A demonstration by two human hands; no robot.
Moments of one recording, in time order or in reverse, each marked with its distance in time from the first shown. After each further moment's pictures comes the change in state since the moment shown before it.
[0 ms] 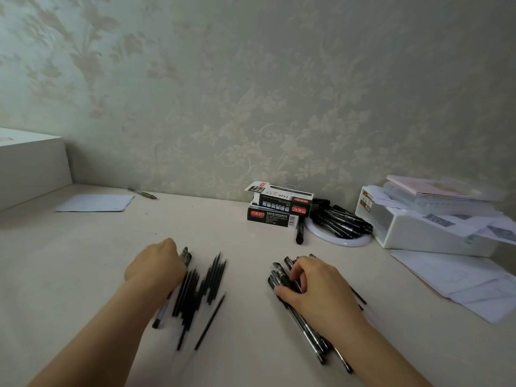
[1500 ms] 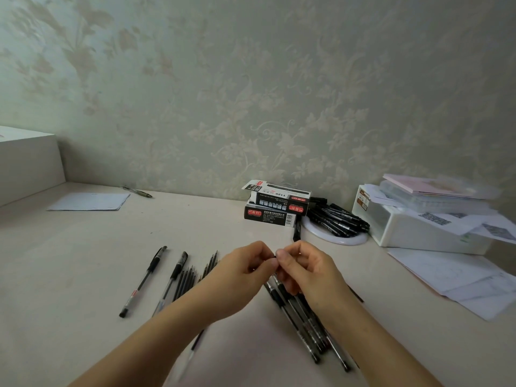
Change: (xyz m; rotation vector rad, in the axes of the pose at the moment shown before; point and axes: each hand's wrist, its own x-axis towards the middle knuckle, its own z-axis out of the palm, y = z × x) left_hand -0.058 0.078 0.014 -0.849 -0.275 0.679; right_hand 0.004 -0.018 -0.013 0.965 -0.138 0.142
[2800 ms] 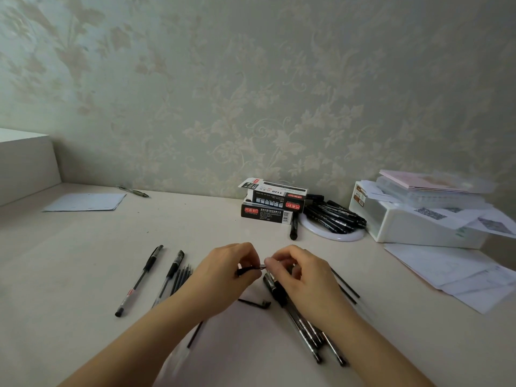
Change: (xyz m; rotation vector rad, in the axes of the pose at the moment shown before) left_hand 0.003 -0.019 -0.007 0.472 0.094 0.137; right_hand 0.003 0.019 -0.003 -0.574 0.116 -0.166
